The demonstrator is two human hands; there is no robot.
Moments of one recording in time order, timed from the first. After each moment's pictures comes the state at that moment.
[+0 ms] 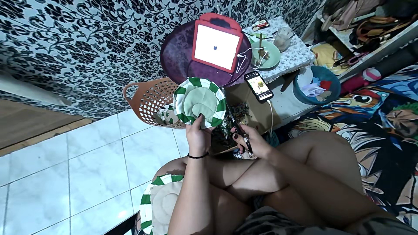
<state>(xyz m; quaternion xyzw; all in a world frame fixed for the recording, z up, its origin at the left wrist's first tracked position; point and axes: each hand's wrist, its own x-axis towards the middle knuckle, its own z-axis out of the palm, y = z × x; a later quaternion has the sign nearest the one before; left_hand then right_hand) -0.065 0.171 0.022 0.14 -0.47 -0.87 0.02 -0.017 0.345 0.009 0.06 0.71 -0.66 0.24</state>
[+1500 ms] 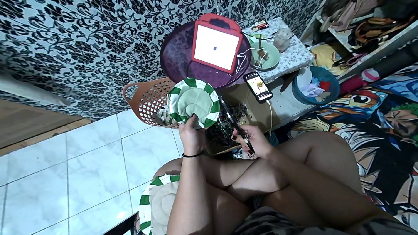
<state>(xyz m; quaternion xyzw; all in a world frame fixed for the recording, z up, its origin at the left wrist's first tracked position) -0.072 0.161 0.022 0.17 -0.49 -0.85 0.05 -0.014 0.347 0.015 0.08 0.70 -0.67 0.21</state>
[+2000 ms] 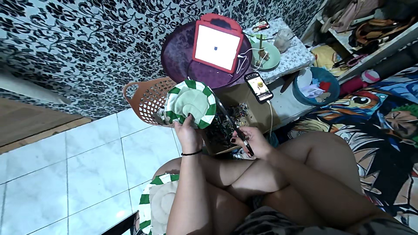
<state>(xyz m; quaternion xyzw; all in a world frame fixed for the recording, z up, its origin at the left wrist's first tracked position) -0.080 0.153 0.013 0.21 -0.52 -0.82 0.11 -0.014 0.347 0.012 0.05 0.74 -0.64 0.21</state>
